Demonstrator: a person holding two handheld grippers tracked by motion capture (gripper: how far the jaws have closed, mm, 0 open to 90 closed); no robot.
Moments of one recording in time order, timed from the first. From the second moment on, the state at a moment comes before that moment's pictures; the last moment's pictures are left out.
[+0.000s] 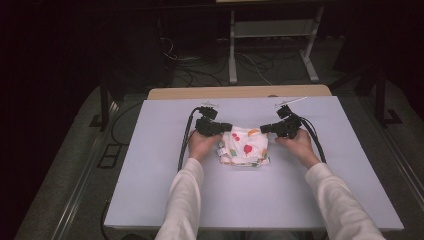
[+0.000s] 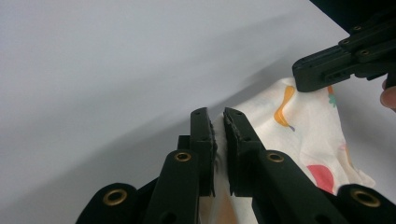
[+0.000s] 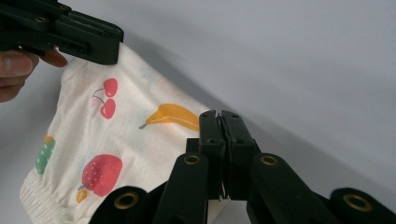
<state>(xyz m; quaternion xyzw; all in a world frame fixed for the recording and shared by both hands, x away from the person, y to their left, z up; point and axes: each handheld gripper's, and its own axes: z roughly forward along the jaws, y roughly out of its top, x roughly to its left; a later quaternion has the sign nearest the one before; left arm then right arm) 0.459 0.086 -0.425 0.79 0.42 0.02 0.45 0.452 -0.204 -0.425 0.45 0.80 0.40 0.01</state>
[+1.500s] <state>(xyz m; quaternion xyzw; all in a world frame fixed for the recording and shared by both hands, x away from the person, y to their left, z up) 0.463 0.107 -0.431 0.77 0.45 0.02 0.44 0.458 -0.212 -0.430 0.45 0.78 0.43 0.06</state>
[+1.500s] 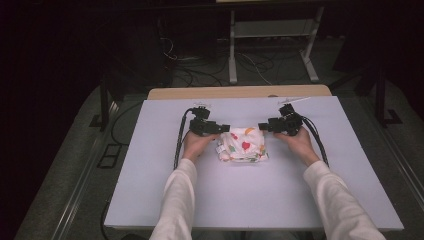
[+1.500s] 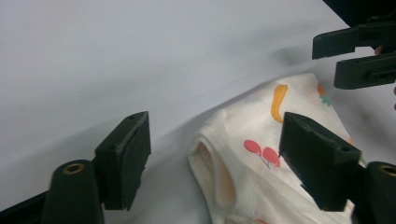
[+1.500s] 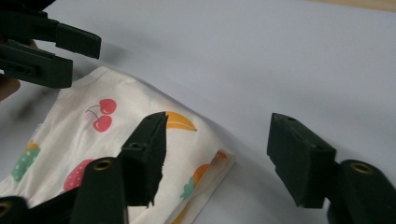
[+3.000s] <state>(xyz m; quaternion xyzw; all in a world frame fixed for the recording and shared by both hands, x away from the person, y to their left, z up) 0.391 0.164 -0.398 0.77 0.40 0.07 0.50 0.373 -0.259 -0.410 0.45 0.76 0.47 0.07</state>
